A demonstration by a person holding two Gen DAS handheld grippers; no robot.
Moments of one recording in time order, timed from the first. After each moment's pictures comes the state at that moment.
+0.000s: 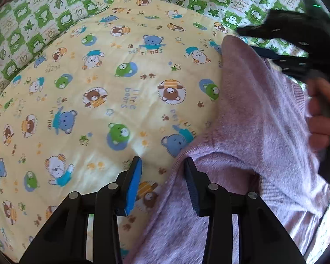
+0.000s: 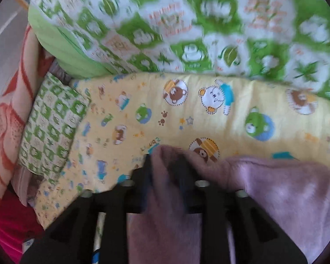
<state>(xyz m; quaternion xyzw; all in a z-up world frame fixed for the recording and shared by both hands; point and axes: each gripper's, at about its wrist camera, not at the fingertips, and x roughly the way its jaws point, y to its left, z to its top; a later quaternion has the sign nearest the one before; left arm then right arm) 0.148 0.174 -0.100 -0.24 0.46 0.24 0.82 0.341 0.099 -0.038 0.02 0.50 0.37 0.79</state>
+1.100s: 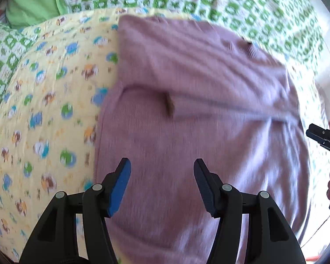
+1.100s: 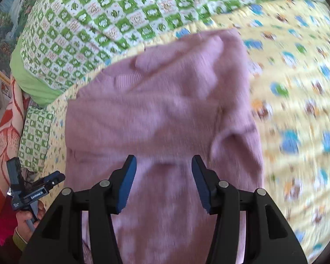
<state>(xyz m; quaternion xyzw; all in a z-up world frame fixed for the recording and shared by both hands) 0.095 0.069 -0.054 -0.12 0.53 0.05 0.84 0.136 -0.264 0.004 0.12 0.50 0.15 0.84</state>
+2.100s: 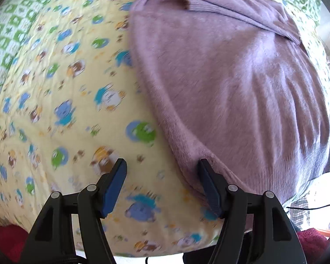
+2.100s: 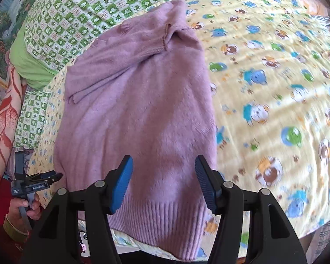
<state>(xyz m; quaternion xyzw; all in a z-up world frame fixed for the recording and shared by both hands) -0.058 0.064 -0.086 -0.06 0.64 0.06 0.77 -0.066 -0.293 -0.014 0.14 0.51 0.09 0.84</state>
